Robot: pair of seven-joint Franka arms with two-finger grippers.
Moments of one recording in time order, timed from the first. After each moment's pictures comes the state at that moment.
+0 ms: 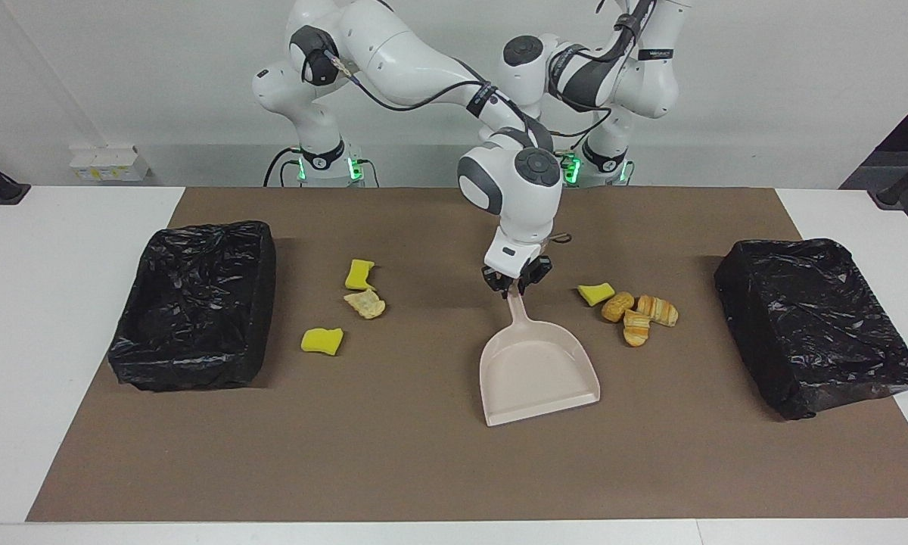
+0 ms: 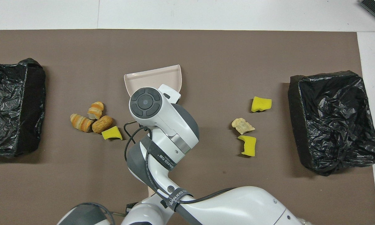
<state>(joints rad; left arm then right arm) -0.78 -0.40 -0.07 -2.50 -0.02 1.98 -0.70 0.67 0.63 0.06 -1.31 -0.04 1.92 0.48</state>
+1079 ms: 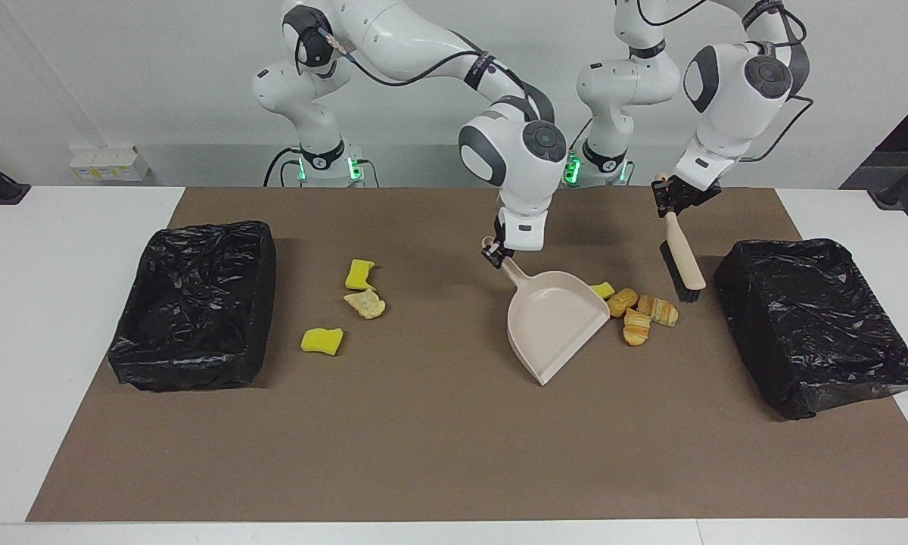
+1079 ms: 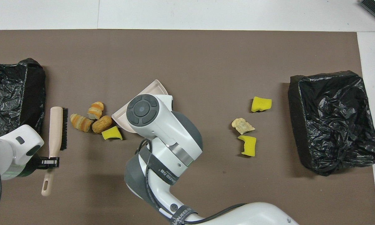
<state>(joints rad) 0.00 -0.36 -0.05 -2.35 -0.02 1.87 -0.01 0.69 0.53 0.12 -1.40 -0.03 1.79 0.03</state>
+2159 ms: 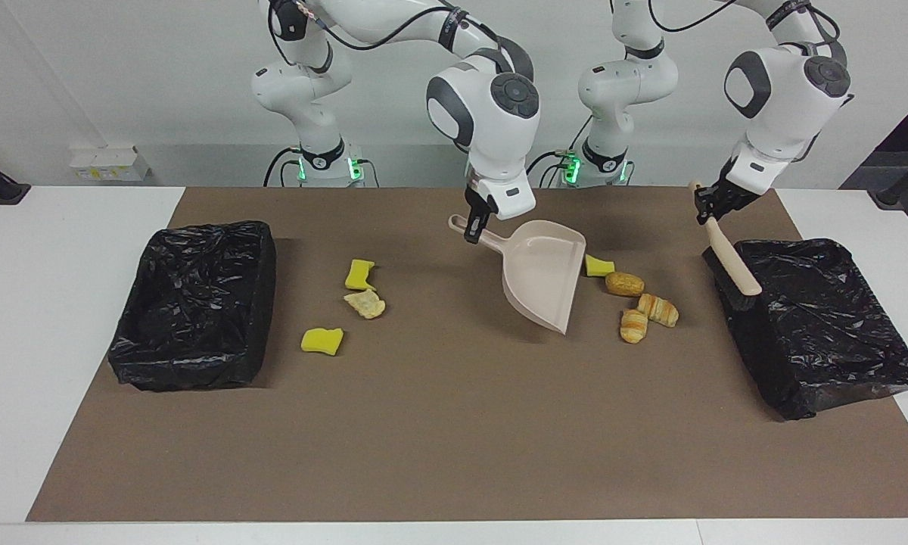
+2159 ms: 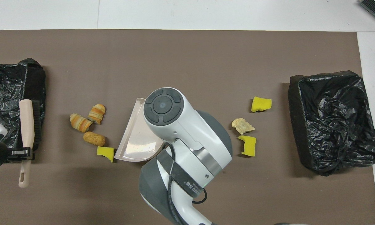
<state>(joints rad) 0.19 -0.30 -0.05 -2.31 -0.02 1.91 0.06 0.59 0.36 0.12 -1.48 -0.03 1.65 -0.57</state>
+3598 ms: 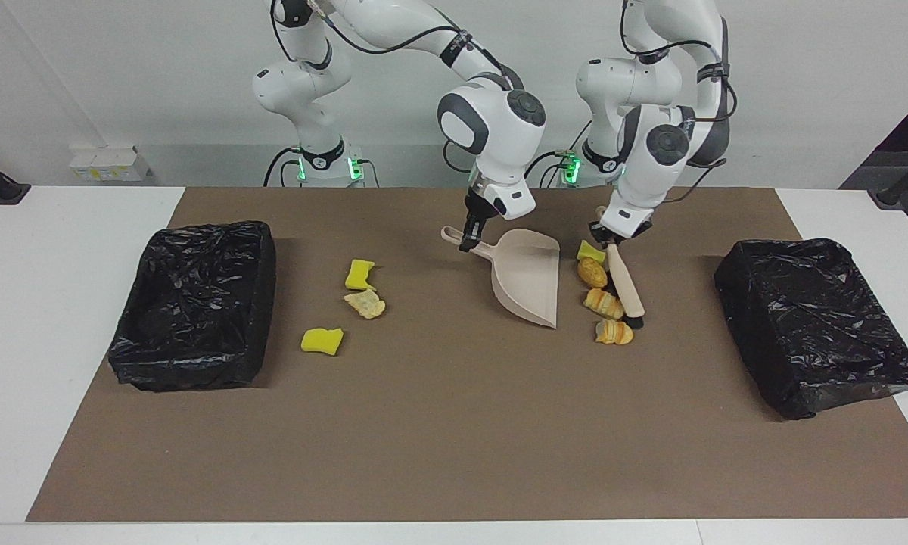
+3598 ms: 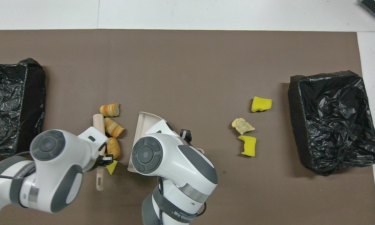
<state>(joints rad) -0.31 -0.18 -0.09 -2.48 -0.05 2.12 -0.43 0.68 0.29 0.12 -1.74 -0.22 1.85 -0.49</state>
